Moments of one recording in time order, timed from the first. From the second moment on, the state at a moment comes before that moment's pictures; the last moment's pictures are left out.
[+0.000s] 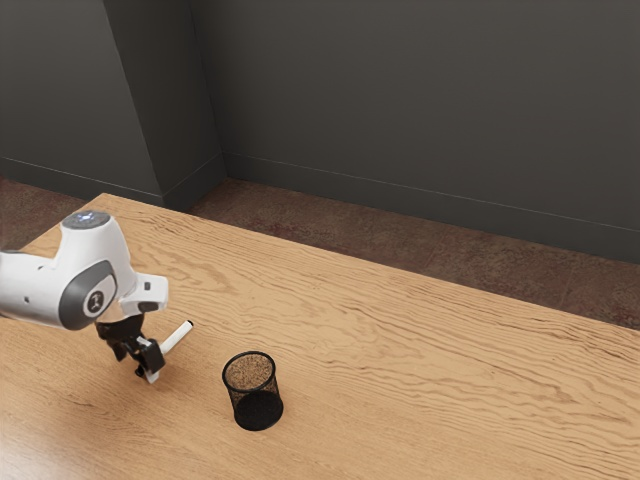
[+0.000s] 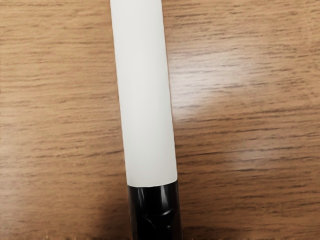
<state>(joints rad) -0.24 0.06 0.49 -2.55 0.06 2.61 0.33</state>
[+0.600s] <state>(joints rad) -0.25 0.07 0.52 -2.55 0.00 2.59 0.31</state>
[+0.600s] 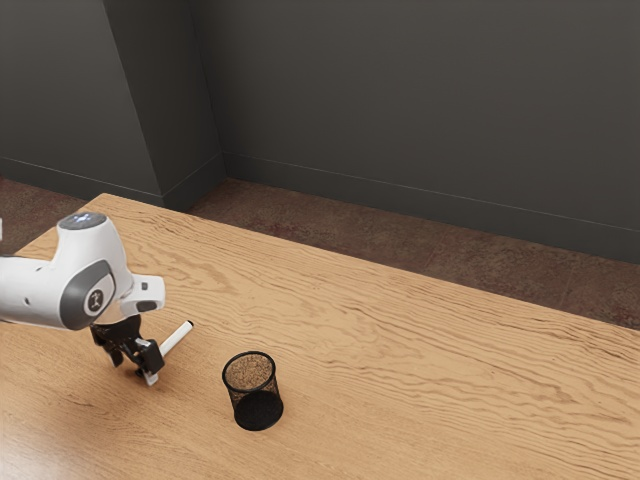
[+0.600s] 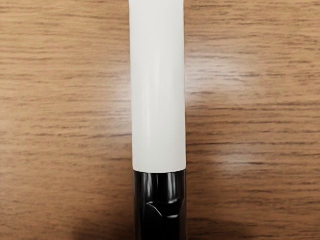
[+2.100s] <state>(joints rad) -0.29 0.13 0.52 -2.50 0.00 2.63 0.18</state>
